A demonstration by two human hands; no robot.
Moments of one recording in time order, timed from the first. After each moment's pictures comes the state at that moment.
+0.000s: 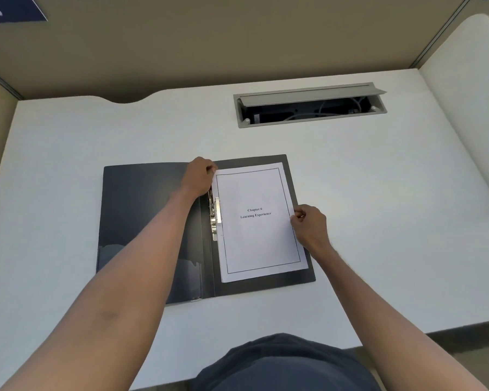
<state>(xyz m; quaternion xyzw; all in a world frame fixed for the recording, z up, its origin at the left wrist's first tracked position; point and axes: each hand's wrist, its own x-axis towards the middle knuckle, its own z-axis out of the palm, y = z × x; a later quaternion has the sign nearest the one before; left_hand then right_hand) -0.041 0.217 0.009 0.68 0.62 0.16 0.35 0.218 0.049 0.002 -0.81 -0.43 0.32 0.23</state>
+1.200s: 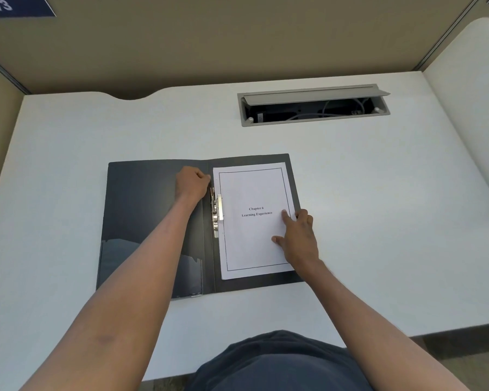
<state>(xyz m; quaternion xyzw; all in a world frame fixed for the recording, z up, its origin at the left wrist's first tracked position) -0.053 0.191 -0.001 0.52 0.74 0.22 0.36 0.185 0.024 -0.006 -0.79 -0.58 0.22 0.02</state>
